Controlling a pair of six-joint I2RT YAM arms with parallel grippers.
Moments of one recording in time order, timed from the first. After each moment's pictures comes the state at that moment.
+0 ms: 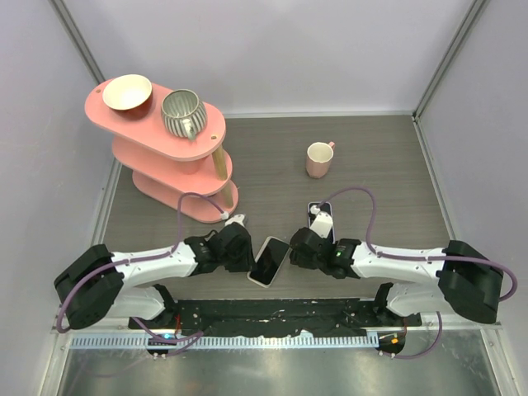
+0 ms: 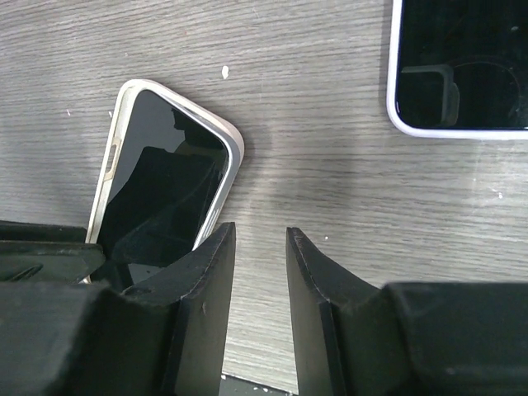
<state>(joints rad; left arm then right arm) -0.96 1.27 0.52 -0.21 -0.04 -0.91 1.07 1.23 0.55 -0.29 0.39 1.12</state>
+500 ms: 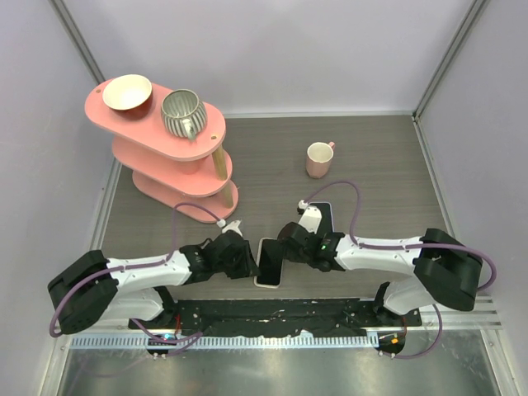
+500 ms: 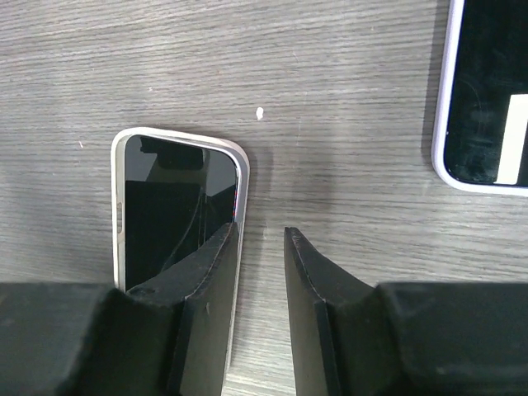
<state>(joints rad) -0.99 1.20 0.41 -0.07 0.01 -1.04 1.07 1.39 0.66 -0.26 0.42 1.07</state>
